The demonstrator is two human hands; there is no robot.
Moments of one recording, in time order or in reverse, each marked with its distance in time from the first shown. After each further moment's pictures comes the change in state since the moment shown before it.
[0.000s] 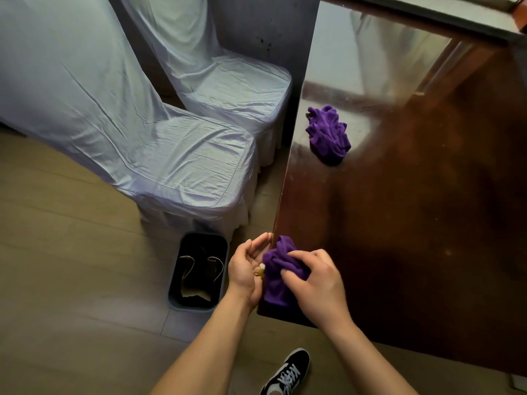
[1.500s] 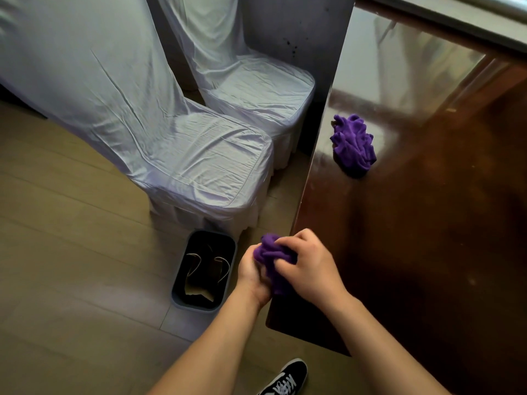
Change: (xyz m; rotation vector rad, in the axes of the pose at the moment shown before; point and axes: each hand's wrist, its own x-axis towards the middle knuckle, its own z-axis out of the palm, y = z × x) left_hand 0.032 0.010 -0.015 -0.120 -0.067 -0.249; right_hand 0.057 -0.037 0.015 -0.133 -0.255 -0.188
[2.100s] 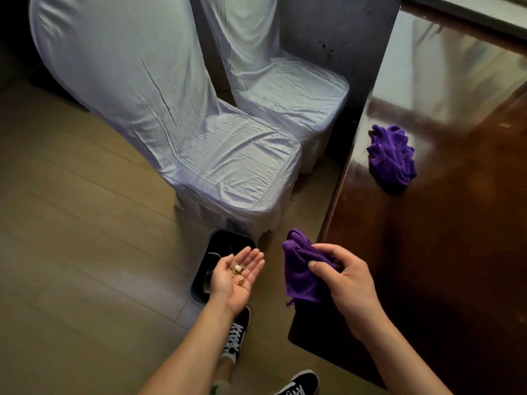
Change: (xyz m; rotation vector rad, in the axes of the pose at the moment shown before) left_hand -0.022 0.060 -0.072 -0.218 0.164 0.265; right_hand -0.003 -0.010 -0.007 0.639 0.004 0.255
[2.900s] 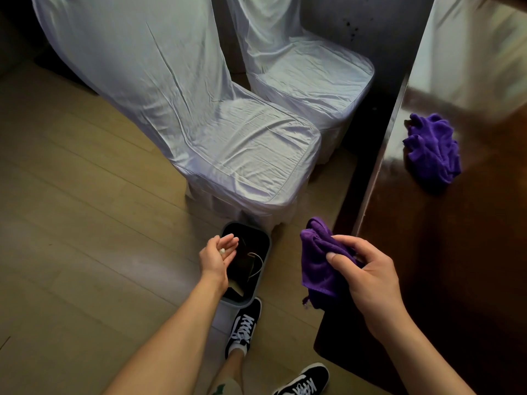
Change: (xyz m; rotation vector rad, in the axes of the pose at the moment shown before) left_hand 0.052 0.067 -0.032 0.447 0.283 0.307; right_hand 0.023 0.002 0.025 0.003 0.048 -0.023
